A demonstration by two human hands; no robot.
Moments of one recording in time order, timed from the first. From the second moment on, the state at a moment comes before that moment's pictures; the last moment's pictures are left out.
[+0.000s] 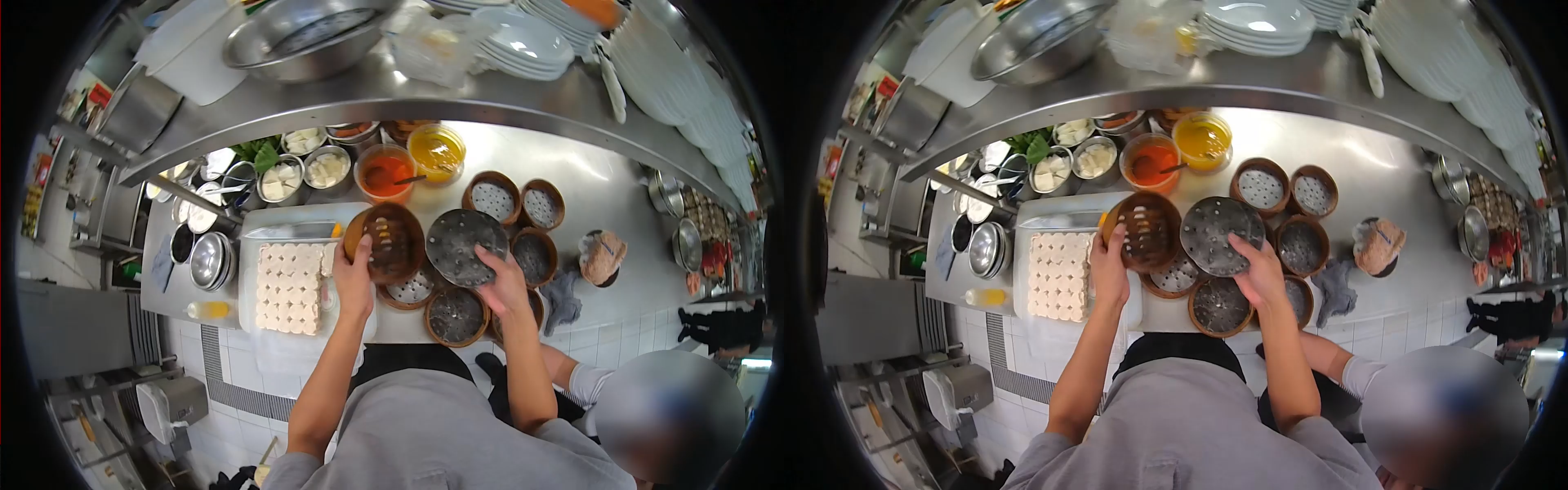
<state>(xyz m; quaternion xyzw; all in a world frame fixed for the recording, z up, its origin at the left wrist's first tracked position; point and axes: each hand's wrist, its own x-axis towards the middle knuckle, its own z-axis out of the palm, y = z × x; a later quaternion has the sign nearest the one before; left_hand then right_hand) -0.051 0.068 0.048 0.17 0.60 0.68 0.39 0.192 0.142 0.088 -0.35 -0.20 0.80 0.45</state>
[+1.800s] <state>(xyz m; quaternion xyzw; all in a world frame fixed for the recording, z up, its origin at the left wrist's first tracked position) -0.092 -0.014 0.292 0.54 0.63 0.56 0.09 0.081 0.086 0.160 -0.31 -0.24 0.86 0.32</state>
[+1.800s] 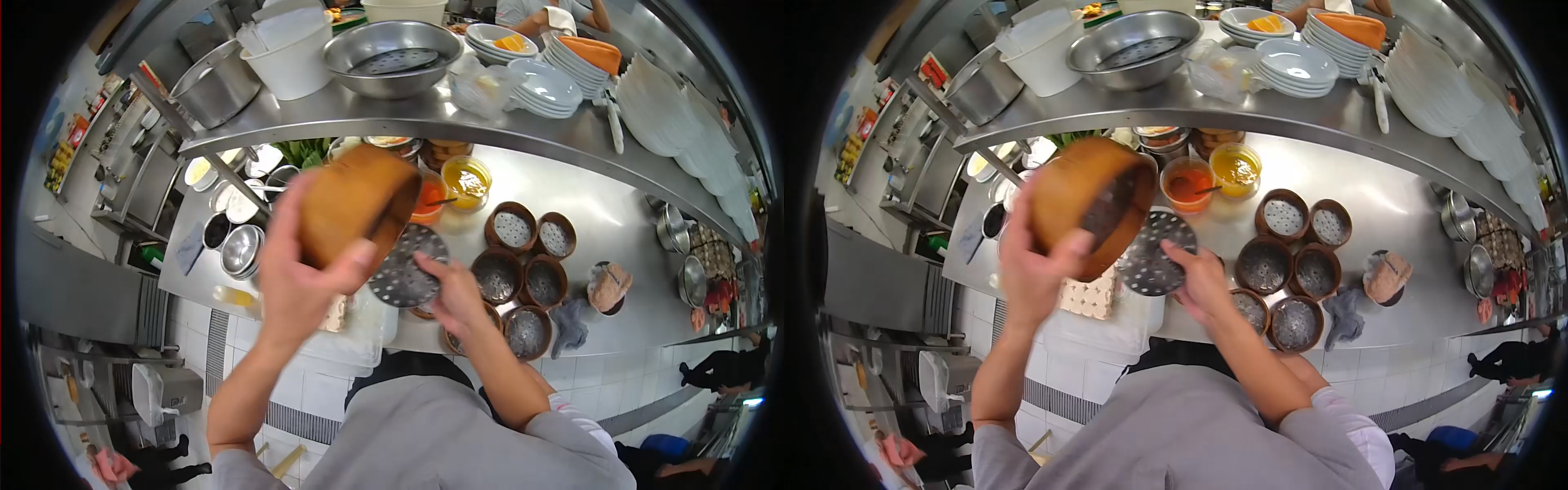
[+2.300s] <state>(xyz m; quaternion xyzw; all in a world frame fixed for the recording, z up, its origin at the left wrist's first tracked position) -0.076 -0.020 0.212 0.48 0.63 0.61 0.02 0.133 0.089 0.130 -0.31 -0.26 0.80 0.45</state>
